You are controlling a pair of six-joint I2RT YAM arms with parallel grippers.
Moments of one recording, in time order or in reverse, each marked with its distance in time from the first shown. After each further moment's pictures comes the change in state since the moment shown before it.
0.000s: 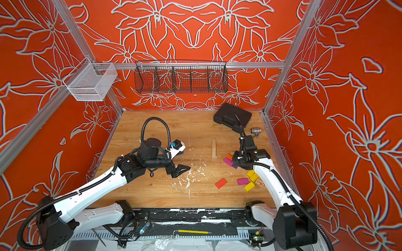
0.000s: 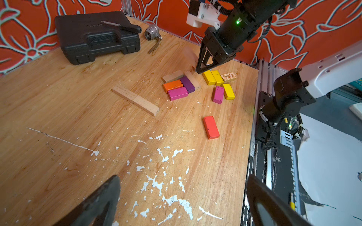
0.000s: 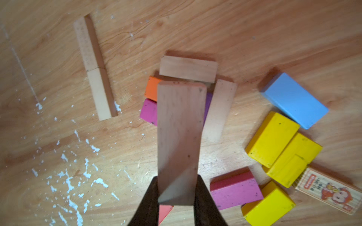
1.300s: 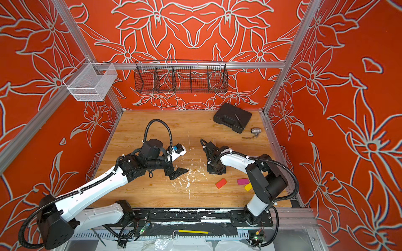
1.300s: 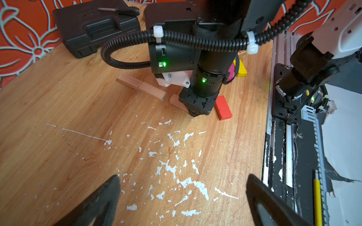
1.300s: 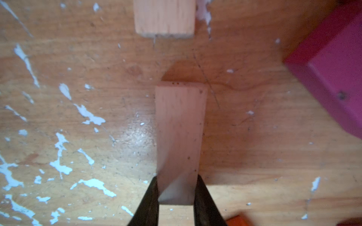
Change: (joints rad) left arm 0.000 0.012 0.000 -0.081 -0.049 0.150; right arm 0.436 0.500 0.087 0.109 0.047 0.154
